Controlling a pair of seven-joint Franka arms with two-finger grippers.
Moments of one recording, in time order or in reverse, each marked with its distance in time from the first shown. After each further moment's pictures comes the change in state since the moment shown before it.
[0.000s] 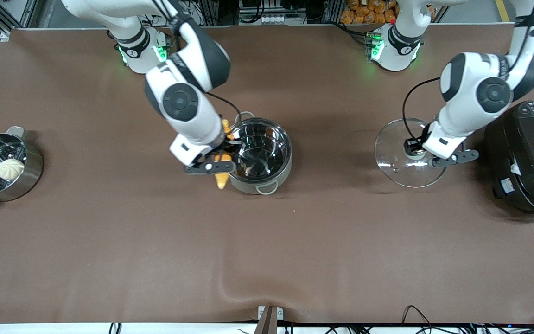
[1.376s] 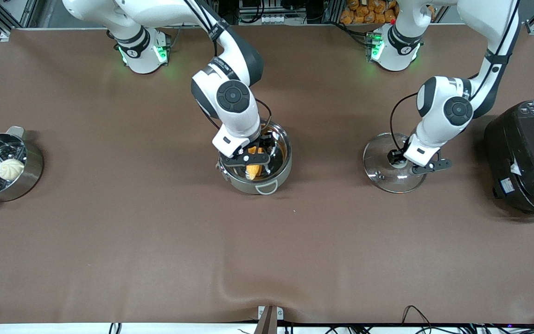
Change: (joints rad) left arm 0.006 0.159 -0.001 -0.065 0.000 0.312 0.000; right arm 0.111 0.075 -0.022 -0.002 -0.029 0.109 0.083
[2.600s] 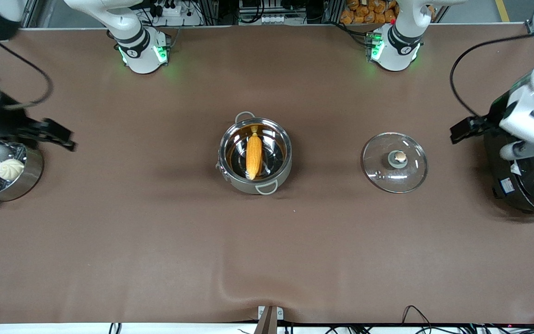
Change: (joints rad) left arm 0.016 -0.100 0.005 0.878 0.001 -1.063 0.068; right arm -0.578 -0.438 -0.148 0.074 -0.001 -0.442 -0.594
